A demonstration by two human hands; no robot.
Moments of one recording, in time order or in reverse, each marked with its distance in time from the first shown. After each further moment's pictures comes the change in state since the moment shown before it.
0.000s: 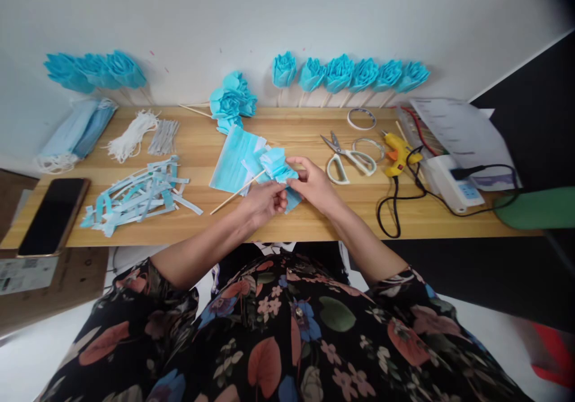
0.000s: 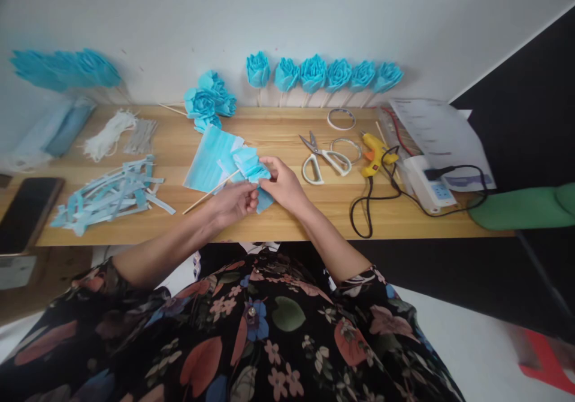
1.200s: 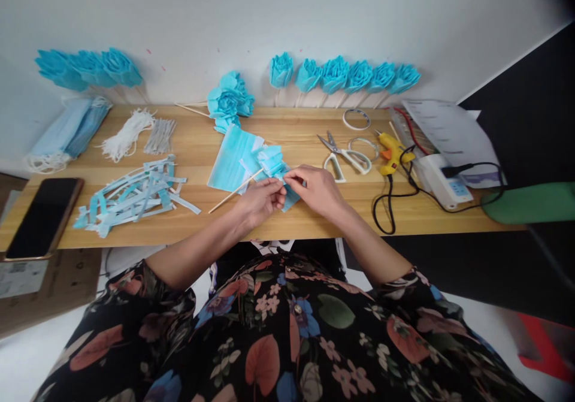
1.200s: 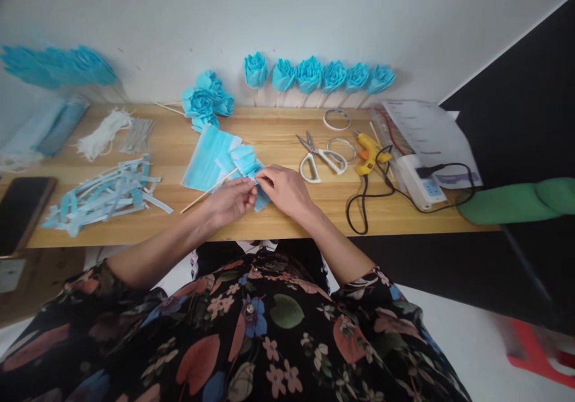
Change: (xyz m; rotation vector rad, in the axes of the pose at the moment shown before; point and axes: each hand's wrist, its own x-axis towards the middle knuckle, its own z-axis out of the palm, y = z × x) left_hand 0.001 -0.002 -0.007 -0.068 -0.067 0.056; right_hand -0.016 -0.017 -0.009 -0.667 0.038 -0.360
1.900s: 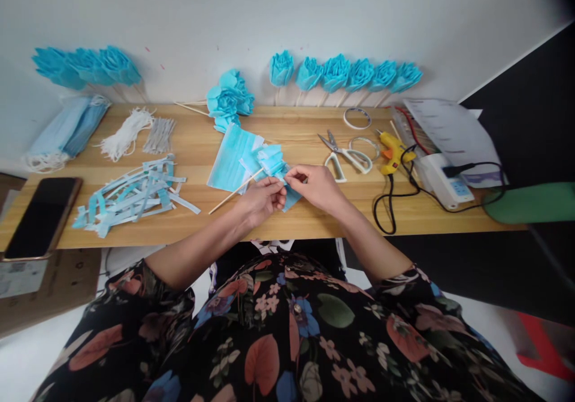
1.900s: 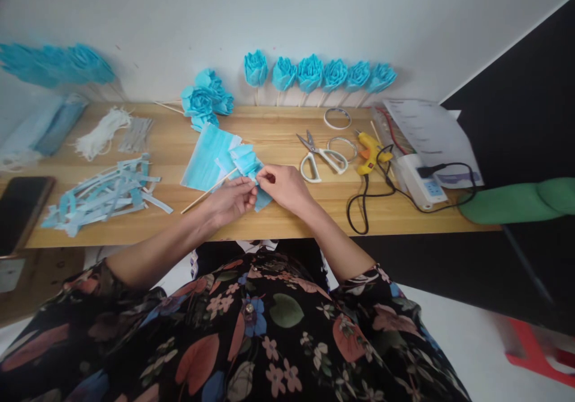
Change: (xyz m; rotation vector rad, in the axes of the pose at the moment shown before) left_hand 0.000 -0.001 0.000 0.031 0.008 0.000; right_hand 0.006 0.004 0.001 0.167 -0.026 0.185
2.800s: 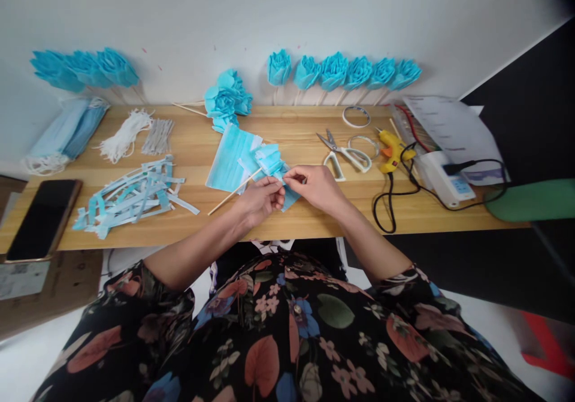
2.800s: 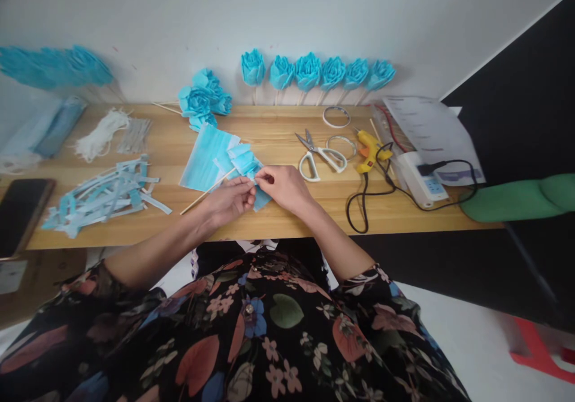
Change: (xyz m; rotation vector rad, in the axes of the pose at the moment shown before) left_hand 0.000 0.001 -0.001 0.013 -0.008 0.009; right_hand -0.002 0.004 0.000 0.006 0.001 -0.038
